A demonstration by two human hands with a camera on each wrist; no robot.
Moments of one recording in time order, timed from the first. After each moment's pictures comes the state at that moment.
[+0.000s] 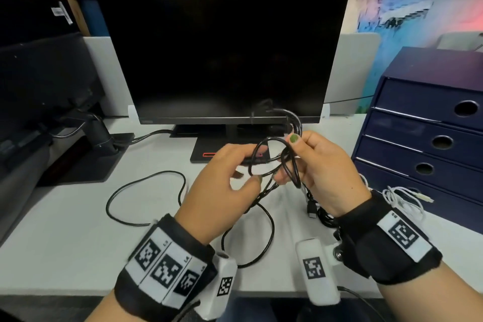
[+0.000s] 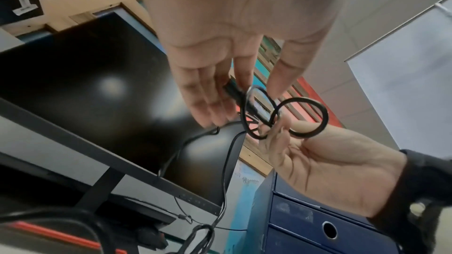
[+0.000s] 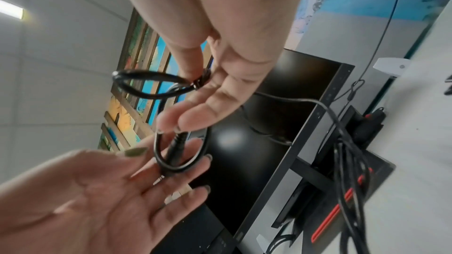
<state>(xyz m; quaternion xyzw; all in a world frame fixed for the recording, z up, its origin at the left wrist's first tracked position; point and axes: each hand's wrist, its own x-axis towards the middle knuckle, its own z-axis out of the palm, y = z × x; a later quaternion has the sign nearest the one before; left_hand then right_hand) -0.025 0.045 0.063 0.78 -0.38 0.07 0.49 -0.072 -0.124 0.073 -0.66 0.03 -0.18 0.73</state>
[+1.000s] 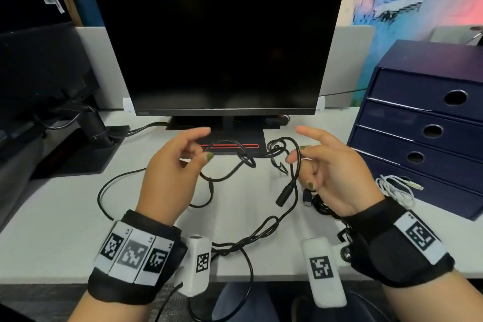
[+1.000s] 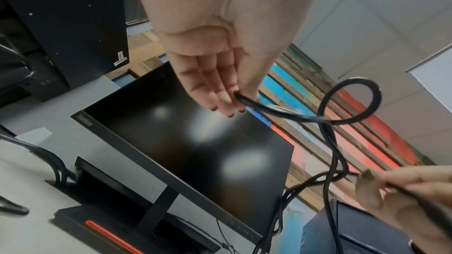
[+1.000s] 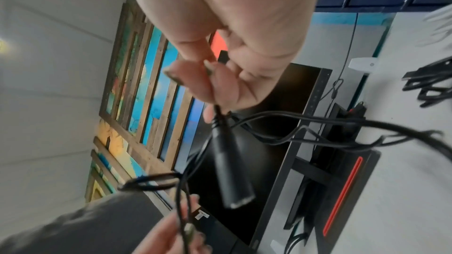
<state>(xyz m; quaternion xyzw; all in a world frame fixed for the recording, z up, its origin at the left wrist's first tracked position) 0.000 0.085 0.049 0.80 -0.25 0.16 0.51 -0.092 -0.135 0.064 -0.59 0.09 -0.17 0.78</state>
